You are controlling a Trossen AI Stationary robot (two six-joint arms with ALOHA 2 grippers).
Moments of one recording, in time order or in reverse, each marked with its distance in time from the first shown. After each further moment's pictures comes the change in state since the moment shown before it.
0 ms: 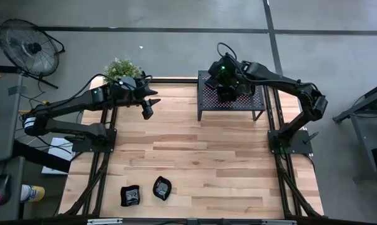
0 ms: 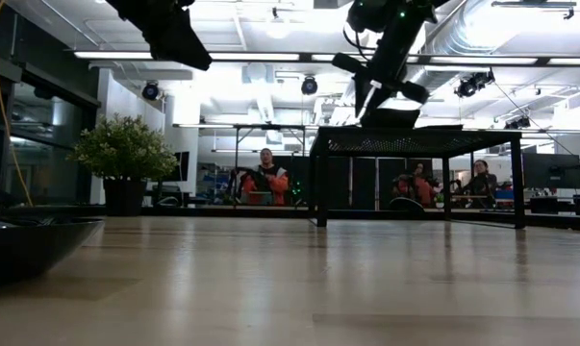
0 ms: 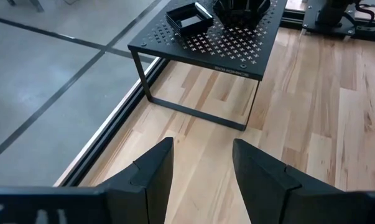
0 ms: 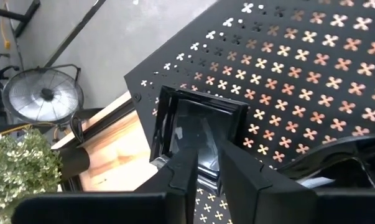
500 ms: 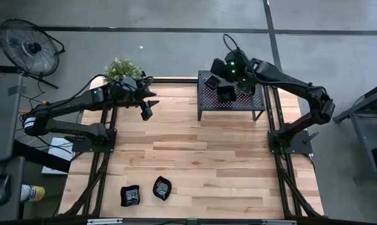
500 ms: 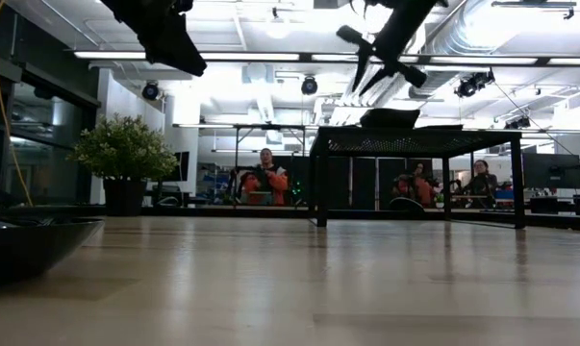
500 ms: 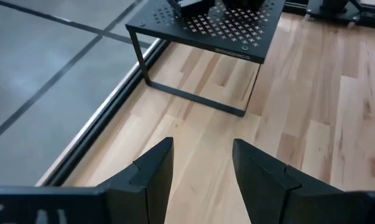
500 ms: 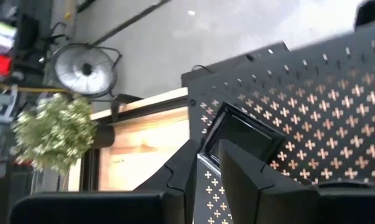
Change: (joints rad) left arm 0.000 -0.002 0.000 -0.060 0.002 -0.028; right arm 0.000 -0.102 0.000 0.093 0.013 -0.319
